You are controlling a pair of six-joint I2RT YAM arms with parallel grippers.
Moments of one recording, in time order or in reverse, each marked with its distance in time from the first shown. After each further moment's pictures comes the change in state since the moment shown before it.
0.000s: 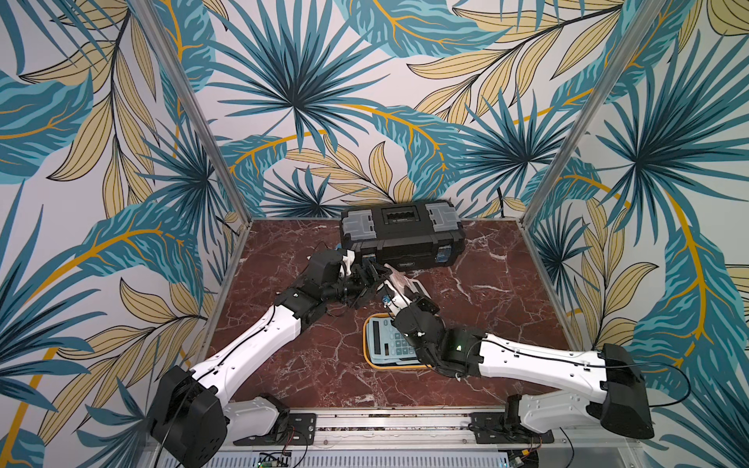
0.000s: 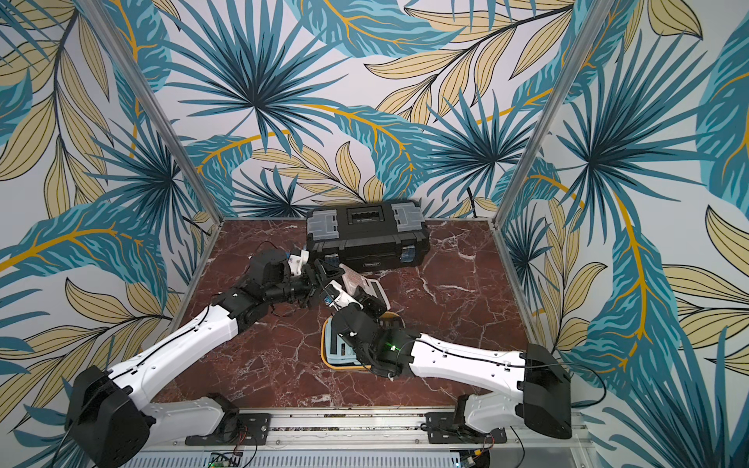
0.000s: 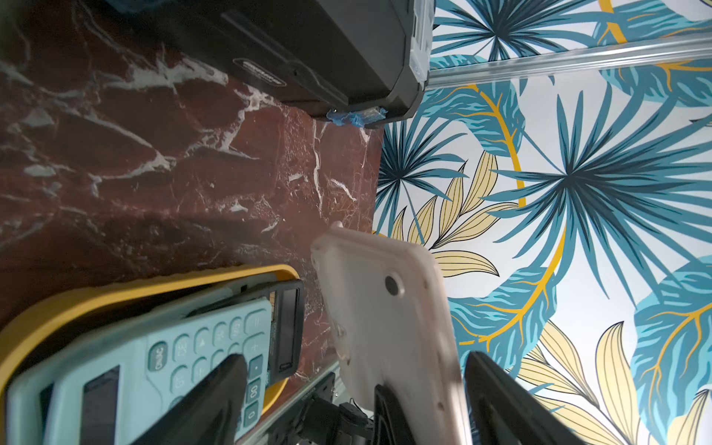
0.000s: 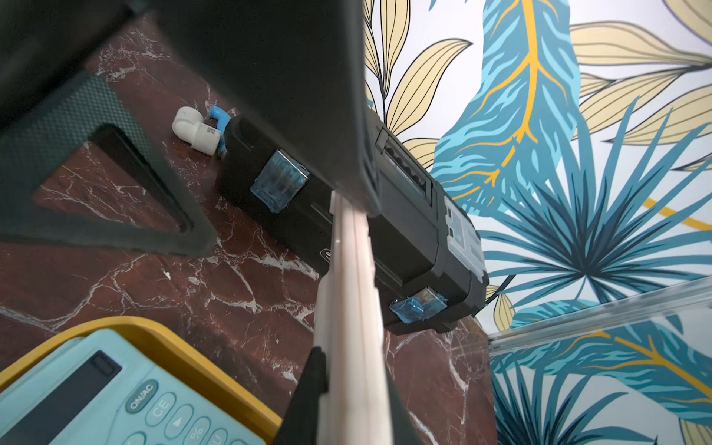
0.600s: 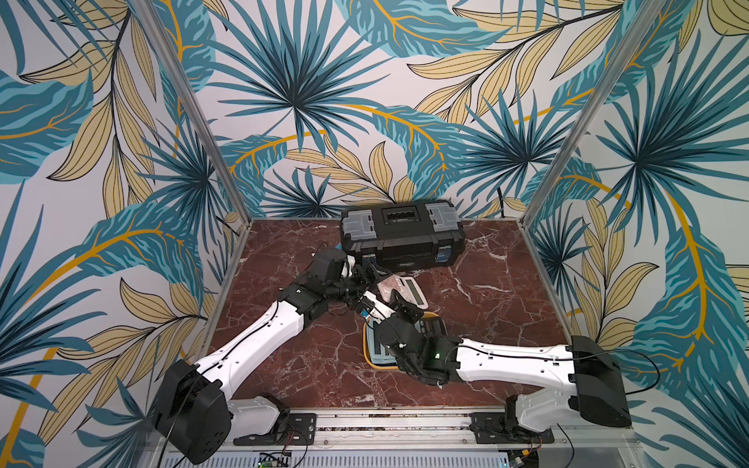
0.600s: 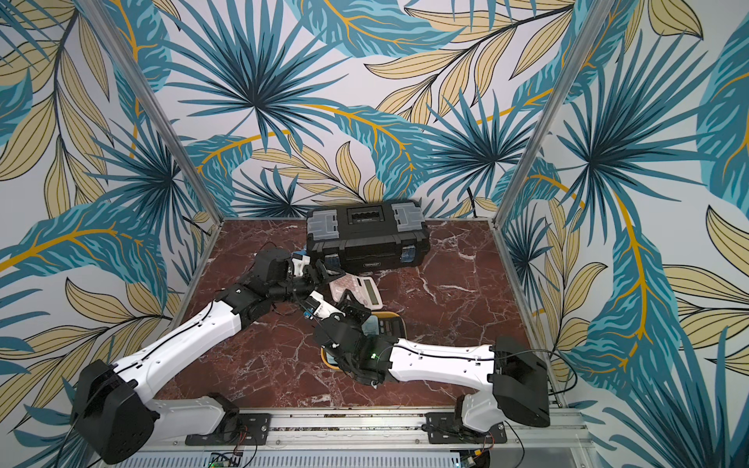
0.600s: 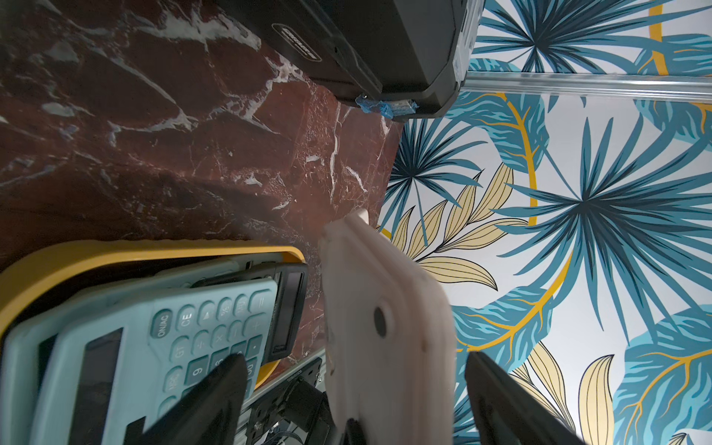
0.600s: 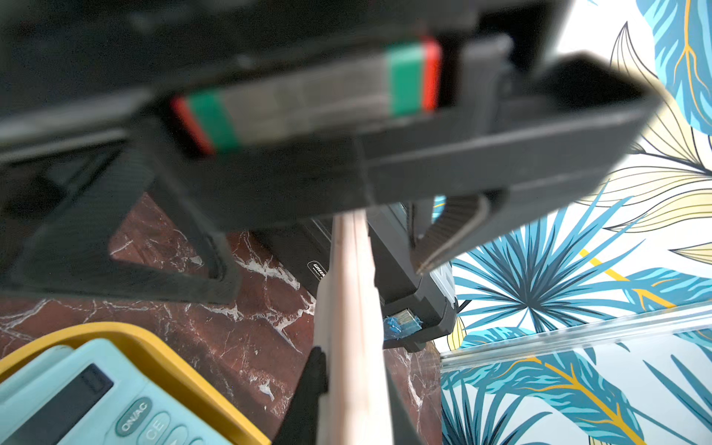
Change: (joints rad) left arm 0.000 0.046 0.036 -0.059 0.011 -0.065; right arm 0.064 0.121 0.011 0.131 0.109 -0.177
